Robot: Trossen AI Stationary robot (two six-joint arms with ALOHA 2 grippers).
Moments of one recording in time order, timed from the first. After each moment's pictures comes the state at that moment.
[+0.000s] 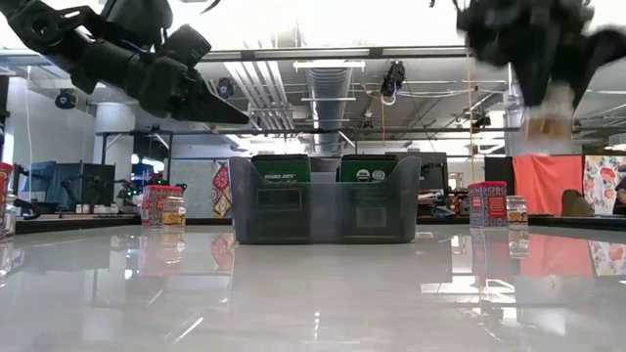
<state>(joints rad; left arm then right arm) 0.15 1.10 0.41 0.36 -0.04 0.26 0.25 1.38 1.16 -1.20 -0.05 1.49</state>
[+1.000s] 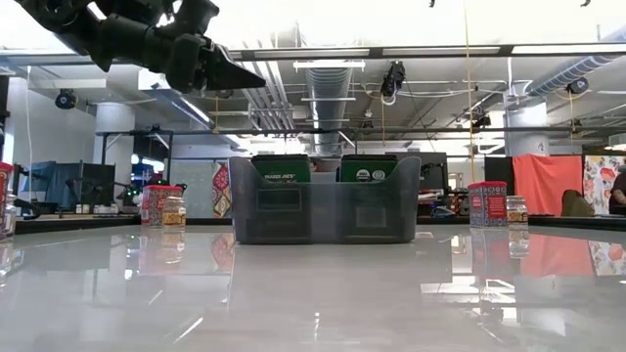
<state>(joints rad) 0.15 1.10 0.53 0.38 -0.07 0.44 0.94 1.59 1.23 -1.20 -0.19 2.26</state>
